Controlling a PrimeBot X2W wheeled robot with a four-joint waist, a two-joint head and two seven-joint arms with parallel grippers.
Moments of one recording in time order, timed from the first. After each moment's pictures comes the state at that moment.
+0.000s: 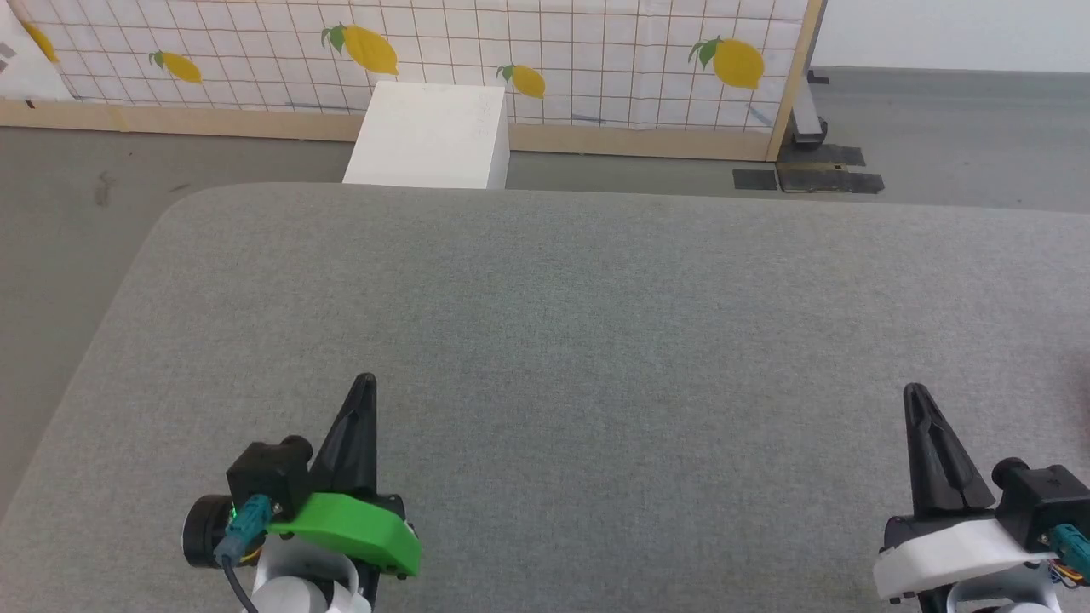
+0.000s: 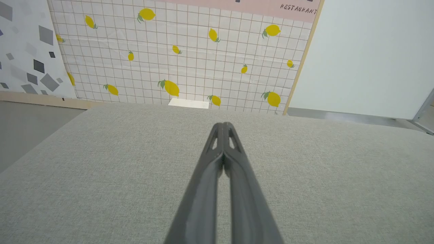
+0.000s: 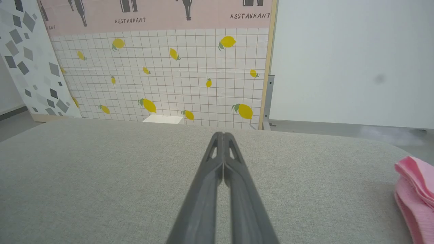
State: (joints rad) left arm -0.05 0.05 -0.08 0.12 -0.20 -0.09 -0.19; right arm 0.06 -0.05 -0.10 0.03 0.06 0.13 -0.19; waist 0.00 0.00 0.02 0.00
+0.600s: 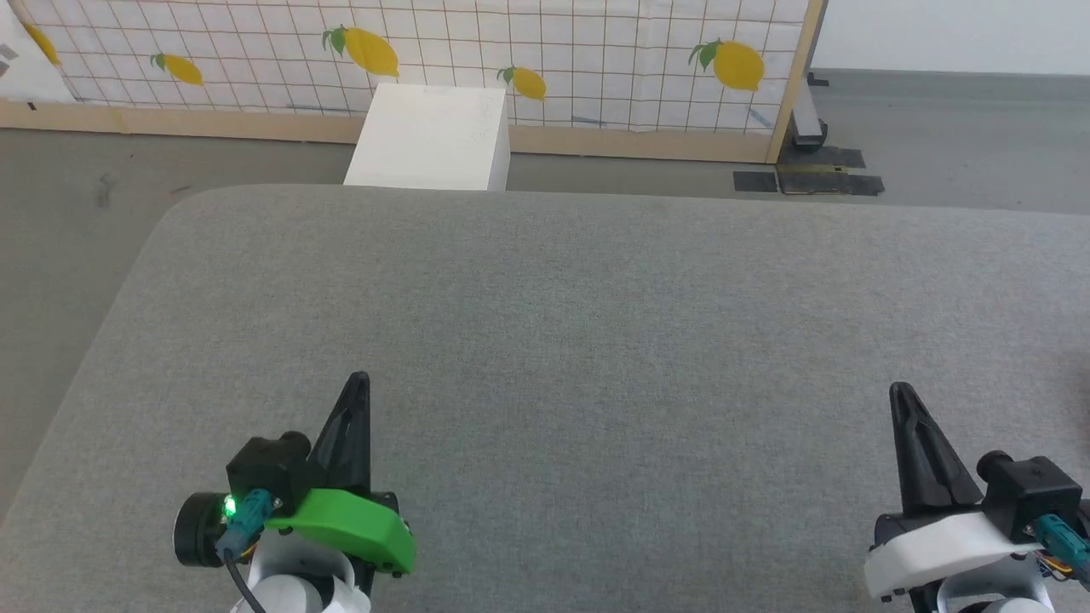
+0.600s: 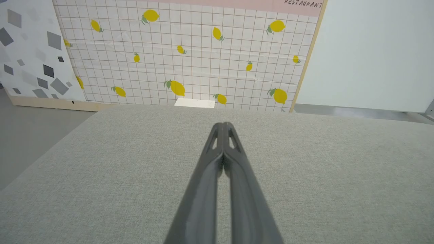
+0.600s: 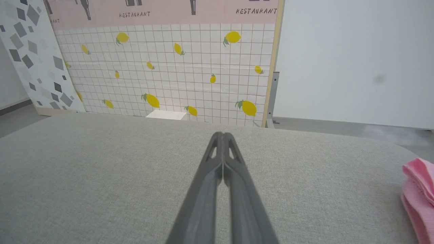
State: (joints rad) left arm -0.05 0.05 -0.07 0.09 -0.15 -0.08 -0.16; right arm 0.05 -0.05 -0.09 0.03 0.05 0.13 -0.16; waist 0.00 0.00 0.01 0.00
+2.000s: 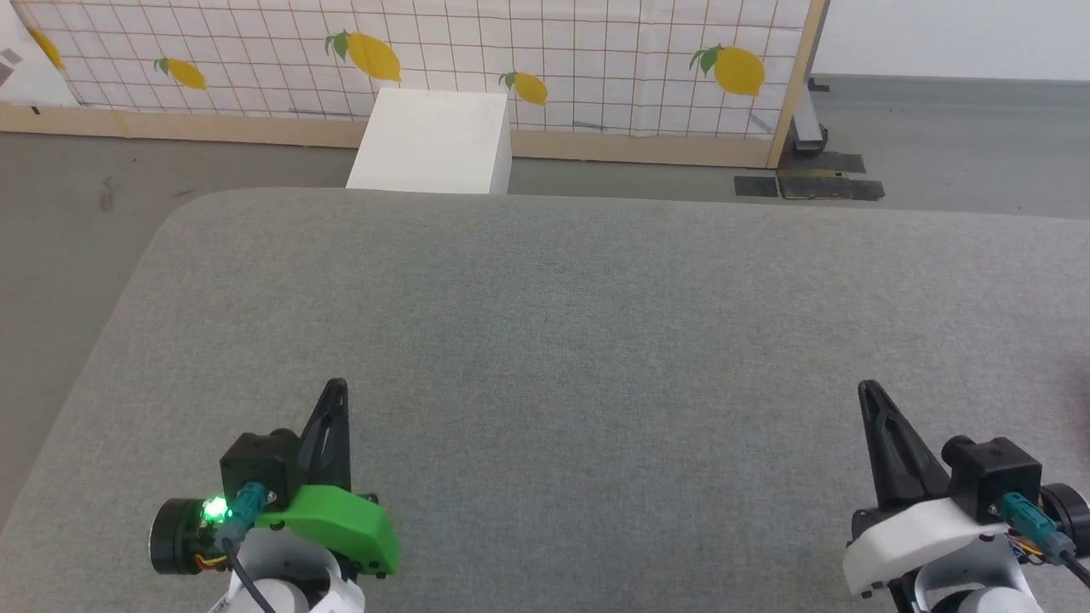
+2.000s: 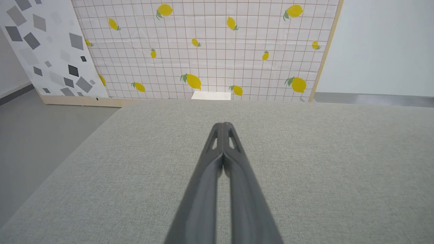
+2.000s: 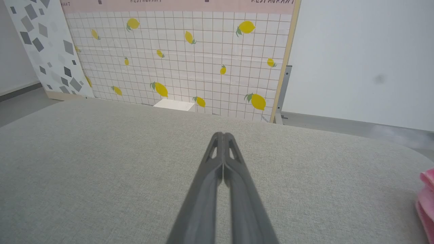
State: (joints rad) left arm -0.03 0.05 -0.03 0.05 -0.08 -0.04 -0.07; right arm 0.04 -0.05 -0.04 0.02 0.03 0.13 -0.07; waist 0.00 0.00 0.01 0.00
